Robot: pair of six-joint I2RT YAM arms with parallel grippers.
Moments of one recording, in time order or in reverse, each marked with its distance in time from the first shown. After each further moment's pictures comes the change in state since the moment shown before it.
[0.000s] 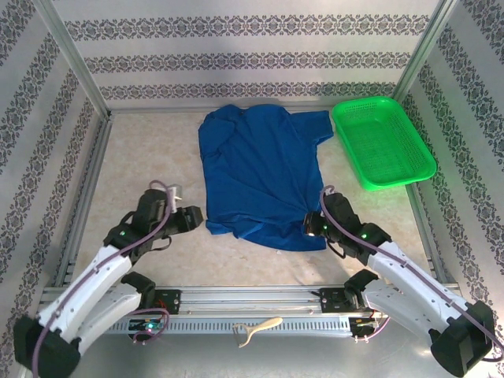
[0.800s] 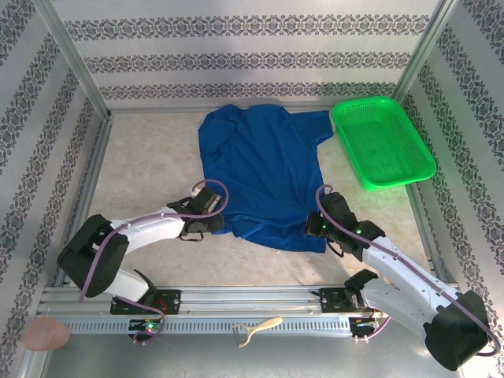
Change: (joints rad) left arm -0.184 0.635 0.109 0.171 -0.306 -0.064; right arm -0.049 0.072 -0.051 0.035 0.003 -0.004
